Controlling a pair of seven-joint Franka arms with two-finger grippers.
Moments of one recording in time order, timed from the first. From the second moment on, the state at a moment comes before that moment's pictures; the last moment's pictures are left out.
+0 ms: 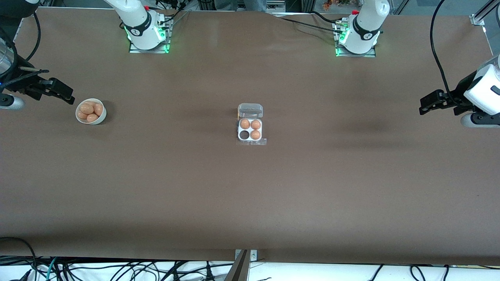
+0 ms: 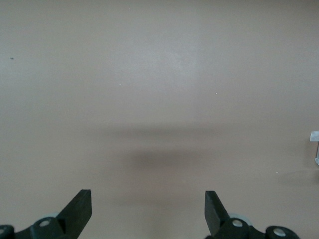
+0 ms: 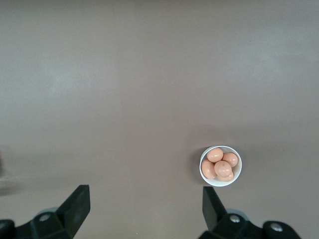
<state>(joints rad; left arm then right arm) -0.03 0.11 0.02 -1.52 0.01 1.57 -0.03 0.08 -0.02 -0.06 -1.69 -0.04 1.68 0.13</state>
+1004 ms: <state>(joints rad) -0.03 0.11 0.02 -1.52 0.01 1.57 -0.03 0.08 -0.02 -0.06 -1.69 -0.04 1.67 0.13</state>
